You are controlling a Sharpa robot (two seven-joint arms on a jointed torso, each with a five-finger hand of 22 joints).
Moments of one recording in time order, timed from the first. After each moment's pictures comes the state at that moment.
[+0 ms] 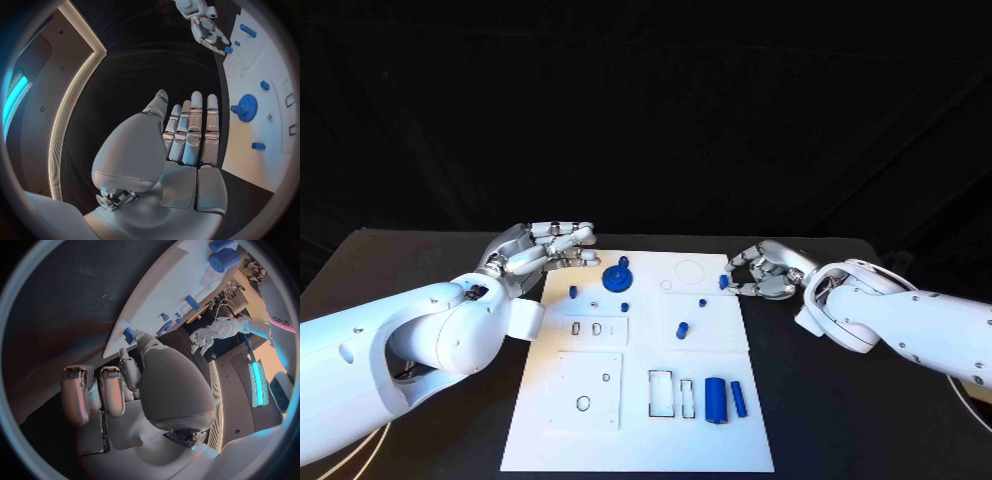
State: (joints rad) left arm 1.21 -0.94 0.05 1.69 -0.04 -0.37 0.33; left_hand 1.46 -0.01 0.05 0.09 0.05 0.97 0.20 0.13 0.07 1.08 0.14 0.10 0.07 1.15 0.10 0.26 0.21 0.17 0.91 0.24 0.34 0.14; right arm 1.24 -0.91 -0.10 1.36 -1.11 -0.37 0.12; right_hand 1.38 -0.13 0.20 0.13 0.30 0.90 0.16 0.10 0.21 1.33 0.07 1.32 1.30 1.47 0.00 1.51 1.31 0.02 1.47 0.11 1.50 1.31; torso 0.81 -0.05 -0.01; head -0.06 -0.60
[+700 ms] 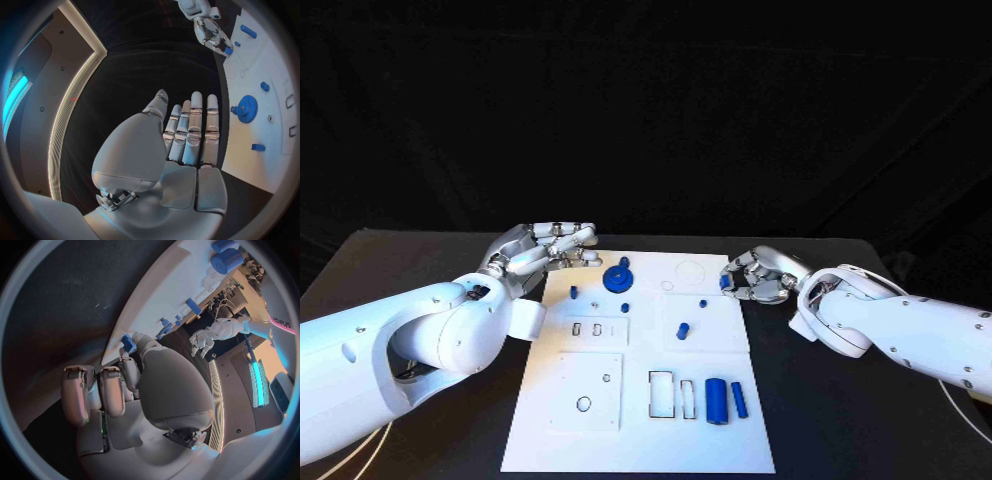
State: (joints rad) left arm 1.21 -0.95 0.05 1.69 -0.04 -0.36 0.33; left_hand 1.46 -0.01 0.05 0.09 0.05 0.97 0.20 0.13 0.07 1.08 0.14 0.10 0.07 1.14 0.10 0.26 0.21 0.17 0.91 0.25 0.34 0.14; right arm 1.23 -0.89 -0.10 1.35 -1.11 -0.37 0.11; right_hand 1.38 -0.11 0.21 0.13 0.30 0.92 0.17 0.10 0.21 1.34 0.08 1.32 1.31 1.47 0.00 1.51 1.31 0.02 1.47 0.11 1.50 1.31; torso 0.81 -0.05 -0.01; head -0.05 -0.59
